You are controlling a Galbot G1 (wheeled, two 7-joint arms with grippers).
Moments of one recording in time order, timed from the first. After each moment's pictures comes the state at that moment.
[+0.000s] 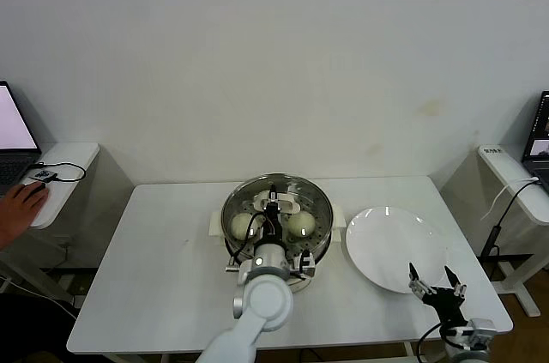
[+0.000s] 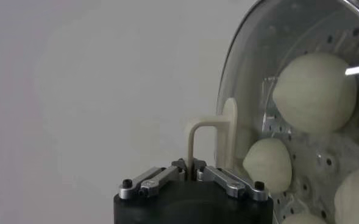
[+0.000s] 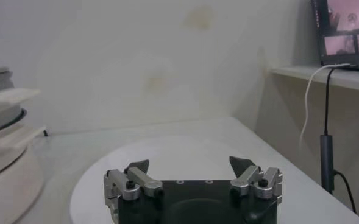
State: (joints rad) left arm 0.95 -1.49 0.10 -1.77 1.61 0.60 0.35; right arm -1.53 1.35 0.81 1.81 0.36 -0.05 -0.11
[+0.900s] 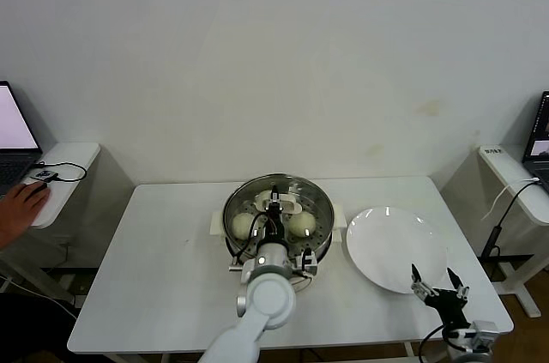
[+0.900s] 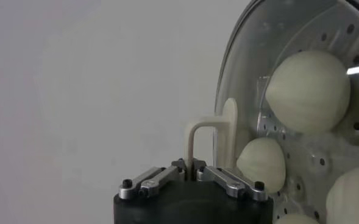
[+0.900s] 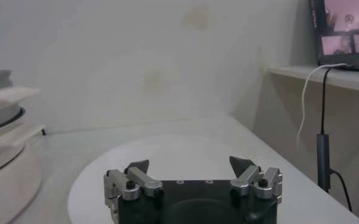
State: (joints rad) left arm 0.94 -1.51 0.09 -1.74 1.59 0.59 0.32; right arm -1.54 1.35 0.82 1.81 0.36 -0.05 -0.11
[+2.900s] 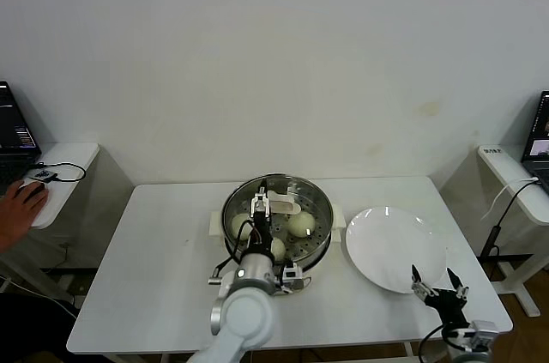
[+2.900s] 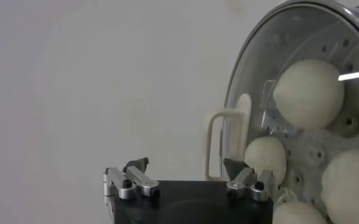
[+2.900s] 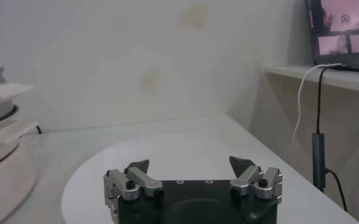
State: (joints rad) left arm 1.05 -1.44 0.05 -1.94 1.52 0.57 0.37; right arm -1.53 1.36 0.82 1.79 0.36 -0.04 -0.11
